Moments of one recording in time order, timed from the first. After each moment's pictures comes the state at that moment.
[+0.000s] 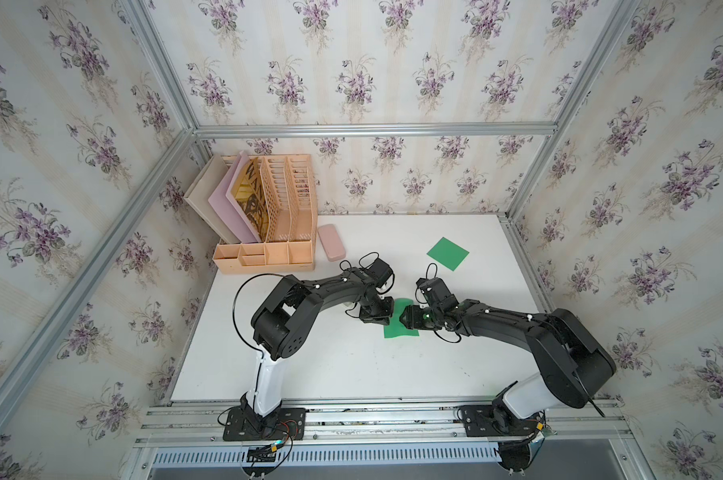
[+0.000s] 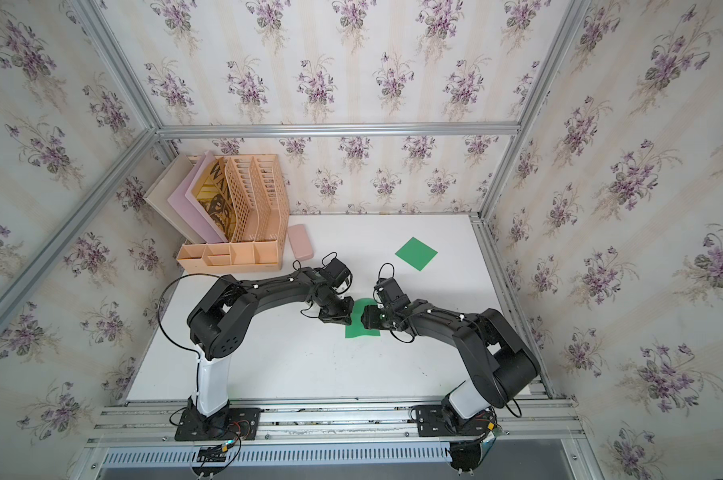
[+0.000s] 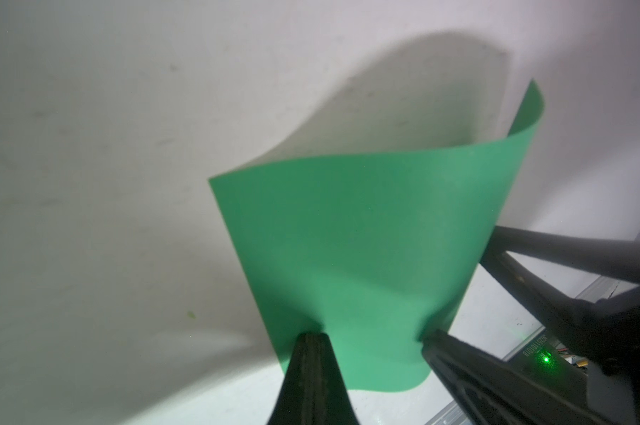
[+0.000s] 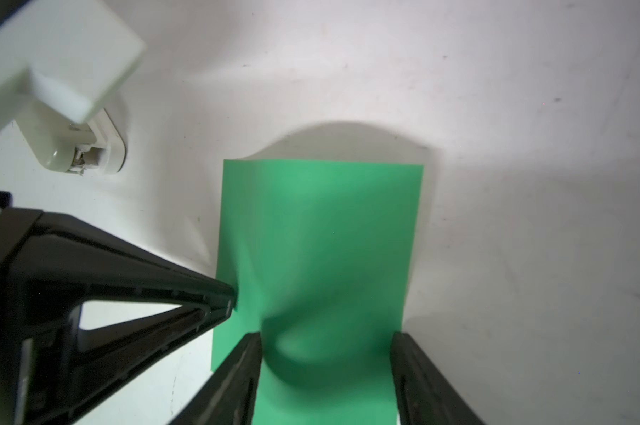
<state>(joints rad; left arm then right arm) -0.71 2.05 1.36 -0.63 0.38 -0.62 0.60 1.55 0.68 -0.17 -0.19 0.57</state>
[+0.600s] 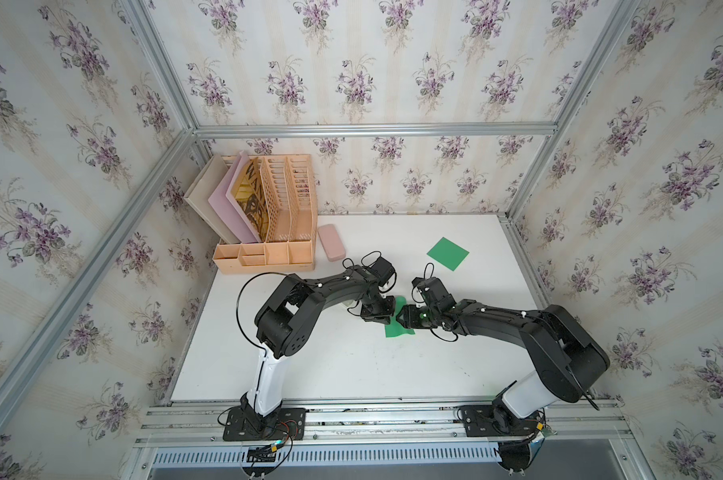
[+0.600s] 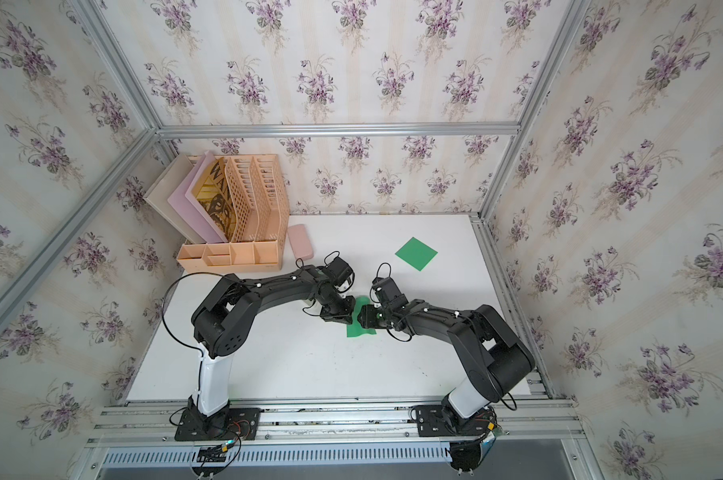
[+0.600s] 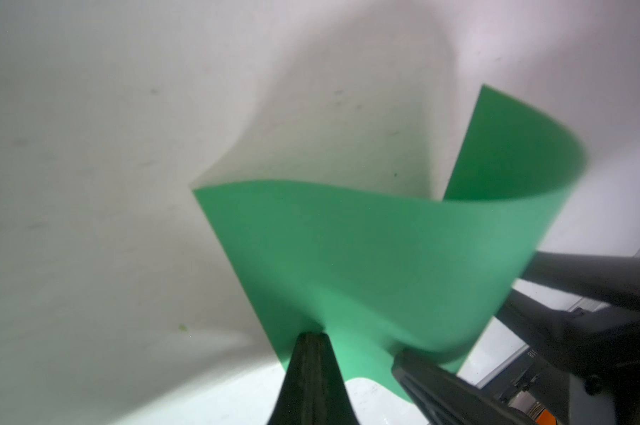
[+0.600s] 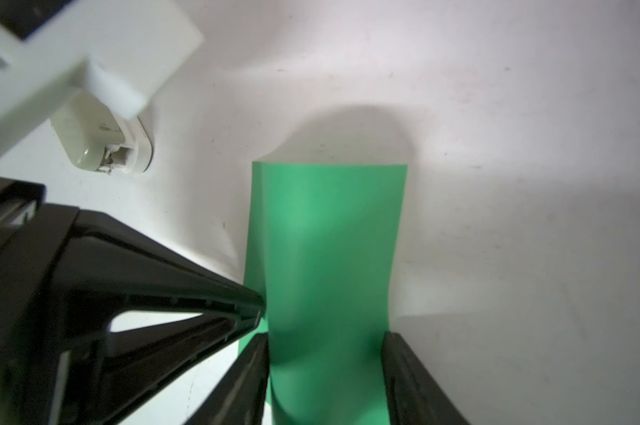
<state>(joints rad) -0.71 2.08 1.41 -0.67 0.37 -0.60 0.62 1.58 0.69 -0.11 -0.24 0.56</state>
